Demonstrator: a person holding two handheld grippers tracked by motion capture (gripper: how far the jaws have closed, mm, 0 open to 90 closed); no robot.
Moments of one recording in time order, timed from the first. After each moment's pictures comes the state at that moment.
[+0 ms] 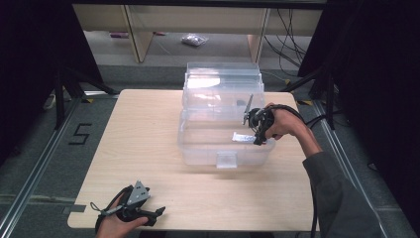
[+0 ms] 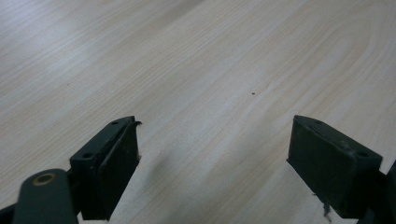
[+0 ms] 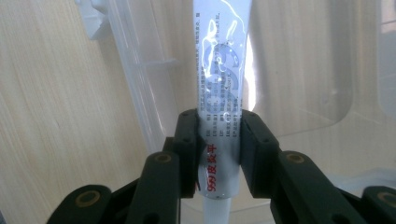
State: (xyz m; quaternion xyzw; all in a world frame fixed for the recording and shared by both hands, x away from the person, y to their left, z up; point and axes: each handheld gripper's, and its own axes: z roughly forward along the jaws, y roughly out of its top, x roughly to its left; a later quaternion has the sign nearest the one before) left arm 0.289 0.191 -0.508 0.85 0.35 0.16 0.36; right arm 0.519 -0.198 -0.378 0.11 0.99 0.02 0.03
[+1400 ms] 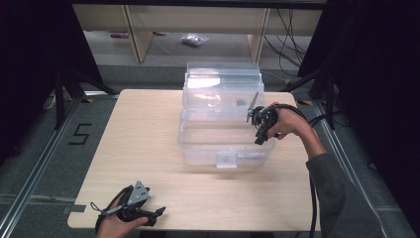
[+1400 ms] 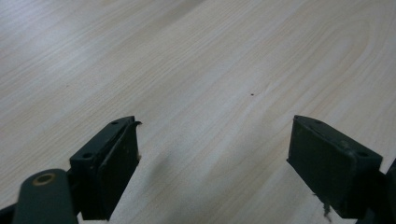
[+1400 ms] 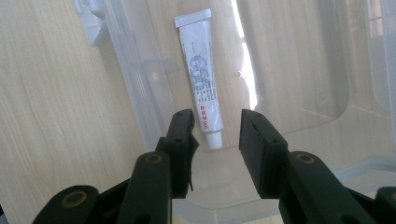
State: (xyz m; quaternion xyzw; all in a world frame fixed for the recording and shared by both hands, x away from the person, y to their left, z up) left arm 0.289 0.191 -0.506 0.86 0.34 0.16 0.35; right arm 0.519 -0.208 -0.373 0.14 0.99 0.04 0.02
